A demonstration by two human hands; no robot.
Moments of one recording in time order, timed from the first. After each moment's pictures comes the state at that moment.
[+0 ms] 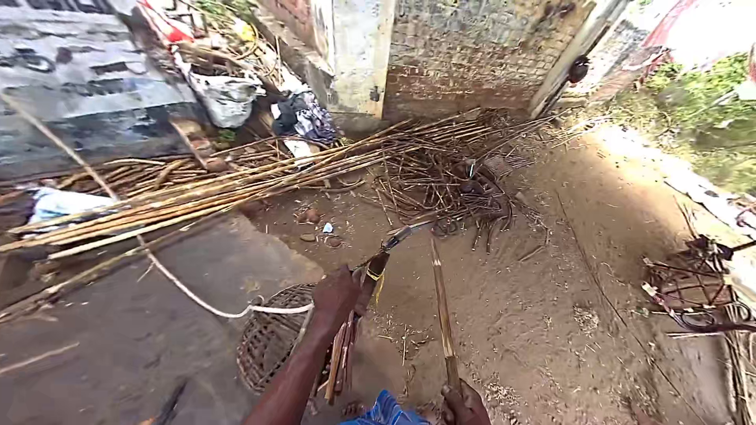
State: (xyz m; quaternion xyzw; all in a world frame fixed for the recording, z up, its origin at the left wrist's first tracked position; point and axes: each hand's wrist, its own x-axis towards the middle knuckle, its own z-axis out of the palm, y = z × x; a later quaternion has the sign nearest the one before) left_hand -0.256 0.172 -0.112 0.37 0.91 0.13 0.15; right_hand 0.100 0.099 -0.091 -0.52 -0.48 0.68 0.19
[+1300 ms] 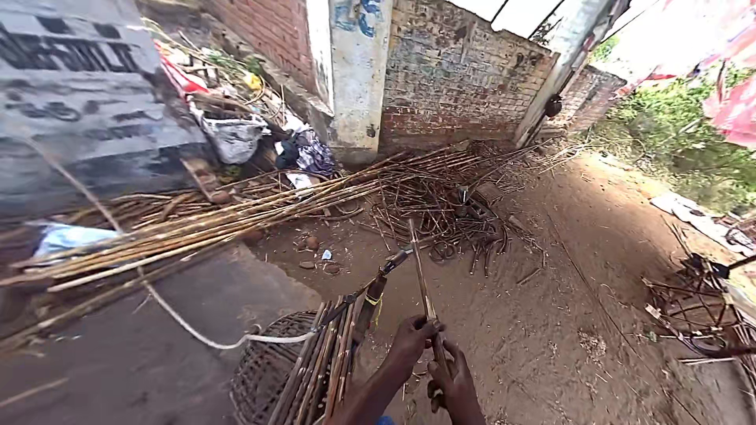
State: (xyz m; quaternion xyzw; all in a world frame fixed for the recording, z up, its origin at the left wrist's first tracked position) left_hand -0.116 0.176 -0.079 0.21 0.49 0.59 0.61; right_hand 0.034 0.143 -0.054 -0.51 -0.51 0.63 0.27
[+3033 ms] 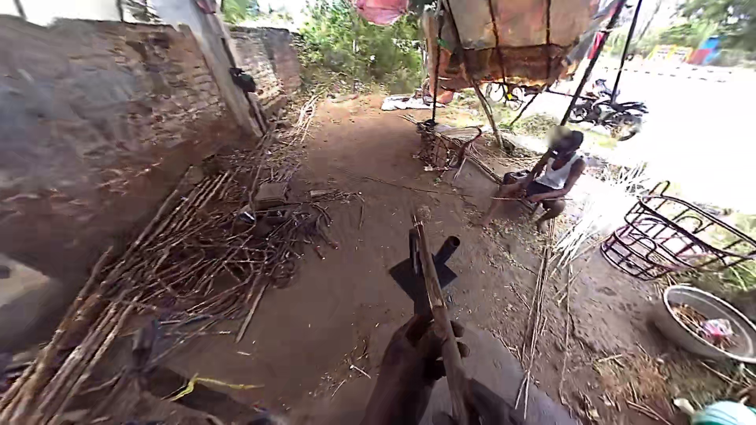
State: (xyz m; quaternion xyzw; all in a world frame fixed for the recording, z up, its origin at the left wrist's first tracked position) left_hand 0.140 -0.095 0.088 0.40 0.20 0.28 0.85; right_hand 0.193 -0.233 0.077 -0.69 -0.52 -0.14 0.49
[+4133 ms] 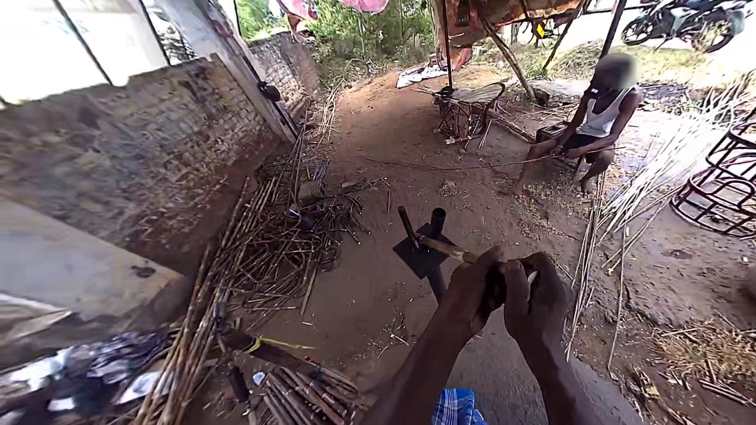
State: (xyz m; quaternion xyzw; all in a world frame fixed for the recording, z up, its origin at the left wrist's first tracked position) left_hand 0.269 -0.158 0.108 0.41 0.29 0.17 0.85; right_hand 0.336 -0.237 0.070 -0.73 -0.36 -0.12 0.58
